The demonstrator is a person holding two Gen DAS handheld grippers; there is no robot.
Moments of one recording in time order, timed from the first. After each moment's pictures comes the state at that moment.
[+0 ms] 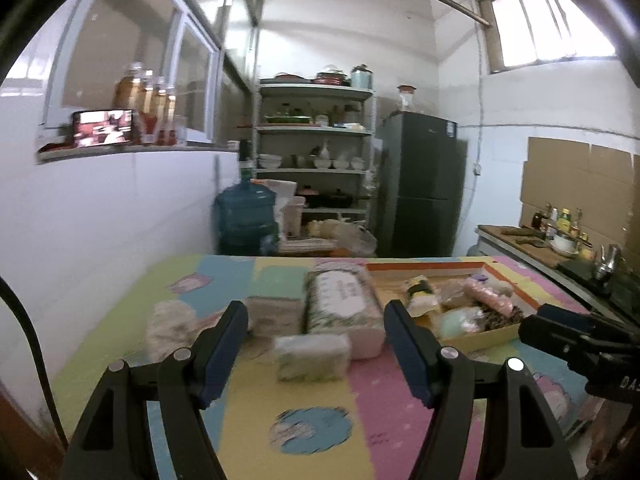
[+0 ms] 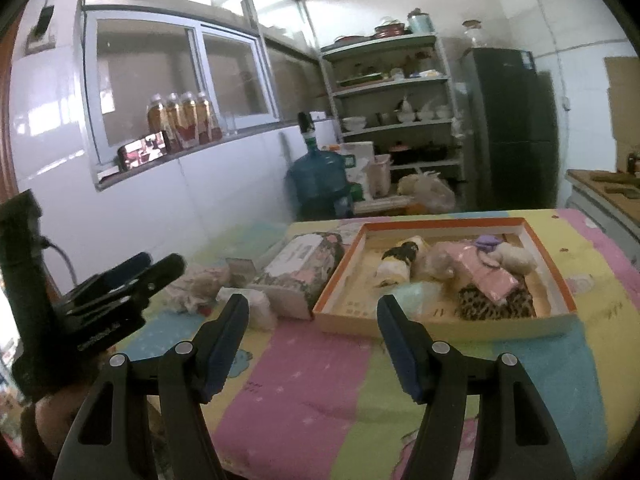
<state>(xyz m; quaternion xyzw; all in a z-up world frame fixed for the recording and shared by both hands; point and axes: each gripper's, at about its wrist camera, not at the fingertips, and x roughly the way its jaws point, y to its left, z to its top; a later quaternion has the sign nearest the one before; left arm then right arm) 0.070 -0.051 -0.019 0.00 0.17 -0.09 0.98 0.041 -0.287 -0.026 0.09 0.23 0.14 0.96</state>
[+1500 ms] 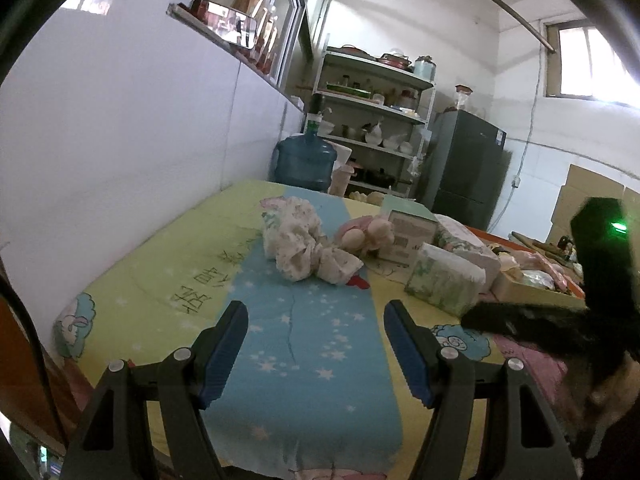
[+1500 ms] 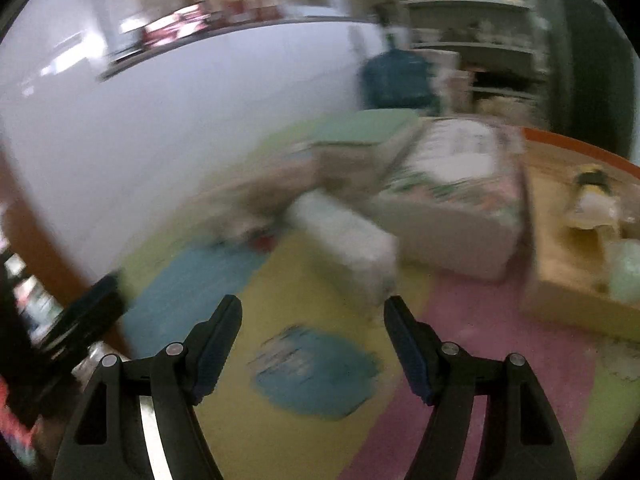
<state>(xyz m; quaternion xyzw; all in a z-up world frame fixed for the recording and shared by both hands) 0.063 0.090 -0.106 -0.10 0.23 -0.05 0.97 0.144 -0.142 -0.108 0.04 0.37 0.33 0.86</state>
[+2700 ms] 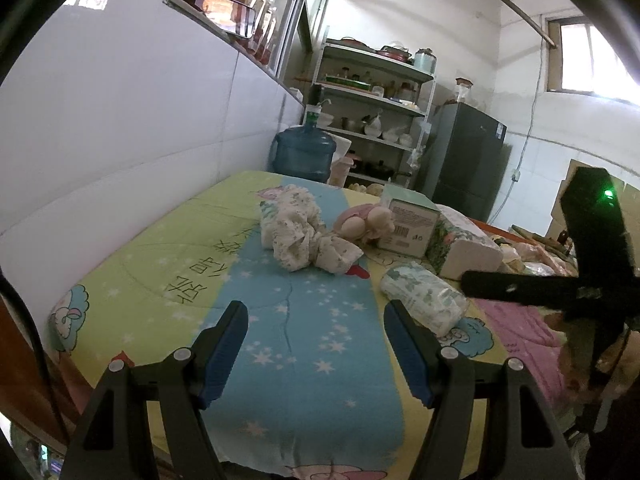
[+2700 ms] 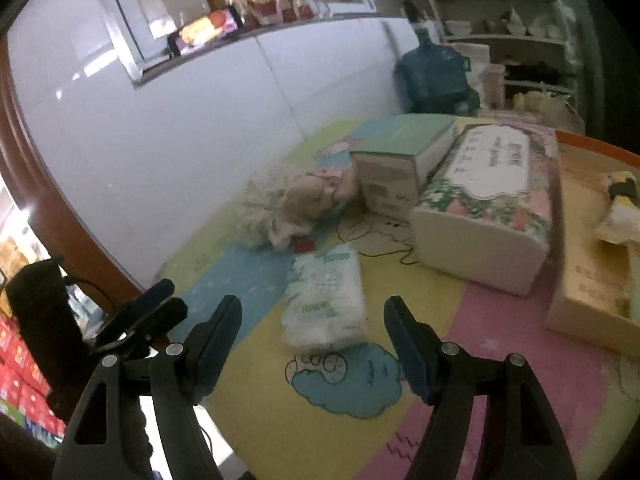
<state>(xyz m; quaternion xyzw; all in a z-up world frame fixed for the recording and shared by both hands) 0.063 0.088 -0.111 -0.09 0.24 -0.05 0.97 0.172 -0.147 -0.106 0.04 0.38 0.34 0.86</state>
